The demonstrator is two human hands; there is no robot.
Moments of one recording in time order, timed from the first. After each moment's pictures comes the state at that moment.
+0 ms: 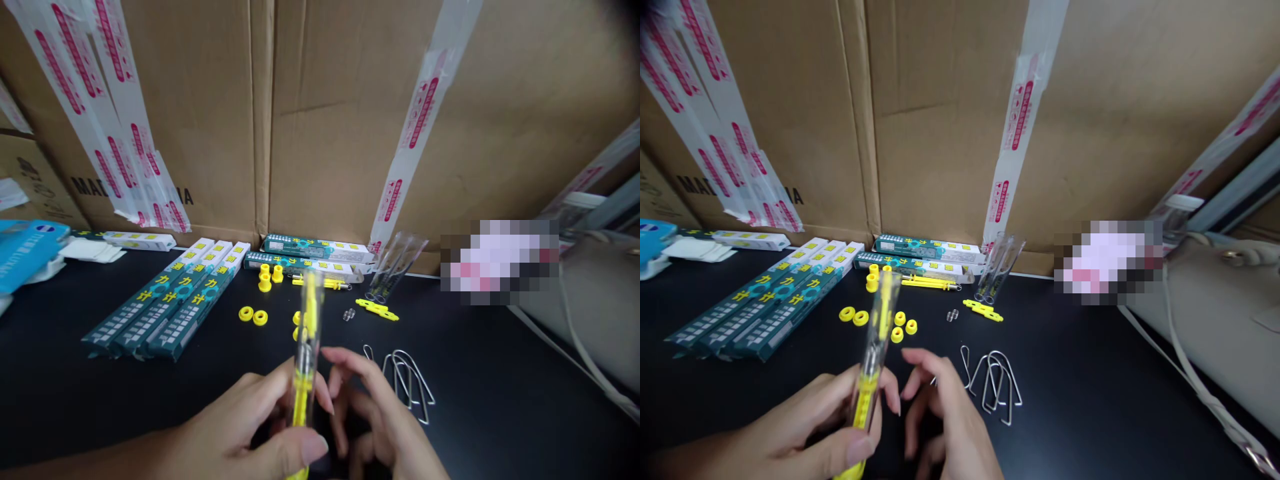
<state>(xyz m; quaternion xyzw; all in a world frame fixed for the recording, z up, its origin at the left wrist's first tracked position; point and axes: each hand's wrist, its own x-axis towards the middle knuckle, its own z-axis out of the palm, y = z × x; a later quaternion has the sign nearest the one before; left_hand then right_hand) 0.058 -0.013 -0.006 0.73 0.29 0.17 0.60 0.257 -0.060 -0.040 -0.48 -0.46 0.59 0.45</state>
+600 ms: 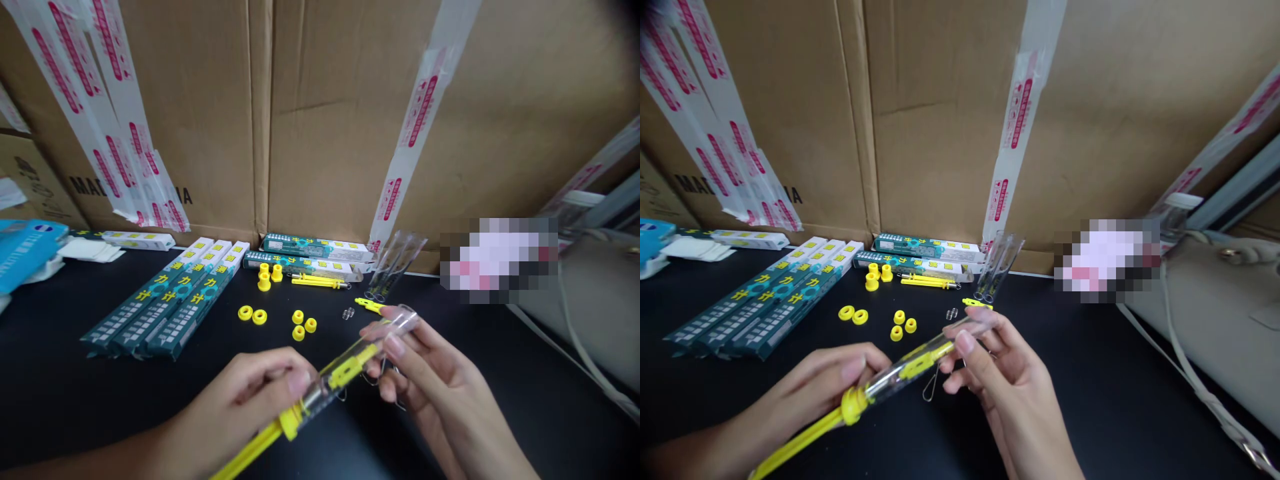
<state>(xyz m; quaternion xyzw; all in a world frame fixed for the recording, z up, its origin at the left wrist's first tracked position) 0.065 -0.005 -0.017 0.63 0.36 0.24 0.64 0.283 -0.038 -0.010 -0.44 -0.36 0.55 0.61</state>
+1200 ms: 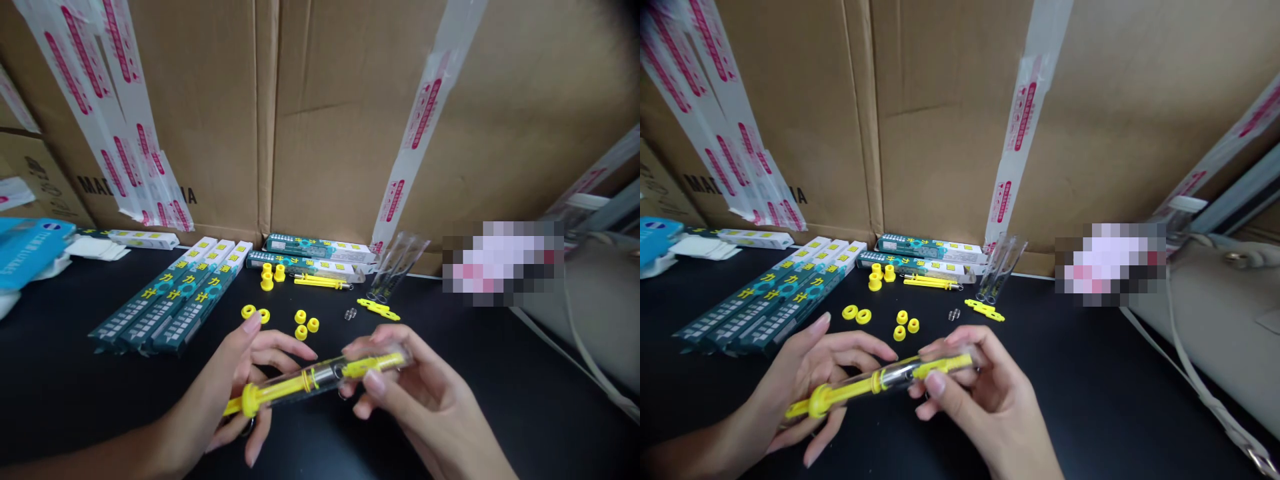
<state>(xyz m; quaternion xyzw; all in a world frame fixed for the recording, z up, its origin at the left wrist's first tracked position) 0.053 0.011 -0.029 0.44 0.36 0.26 0.78 0.272 -0.044 -0.013 -0.41 -0.40 0.58 0.58</state>
